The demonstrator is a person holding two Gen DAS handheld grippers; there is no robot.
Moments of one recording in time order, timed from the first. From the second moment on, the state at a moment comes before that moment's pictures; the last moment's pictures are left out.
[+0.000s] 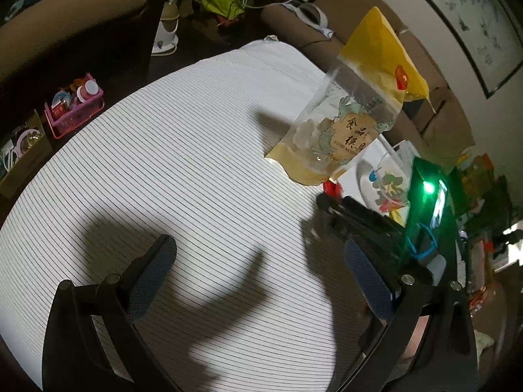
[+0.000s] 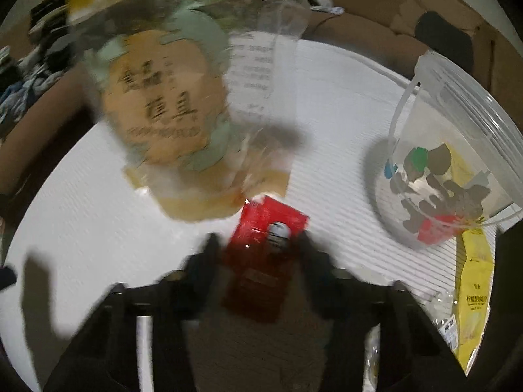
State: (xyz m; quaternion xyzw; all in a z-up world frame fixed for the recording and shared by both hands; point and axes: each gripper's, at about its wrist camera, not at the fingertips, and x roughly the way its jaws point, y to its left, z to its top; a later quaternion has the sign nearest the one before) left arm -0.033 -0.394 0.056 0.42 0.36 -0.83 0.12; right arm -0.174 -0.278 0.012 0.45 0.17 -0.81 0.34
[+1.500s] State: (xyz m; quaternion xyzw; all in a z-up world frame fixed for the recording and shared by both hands) left arm -0.131 -0.302 0.009 0.48 0.12 -0.86 0.10; right arm -0.041 -0.127 0.046 0.44 0.06 -0.81 0.38
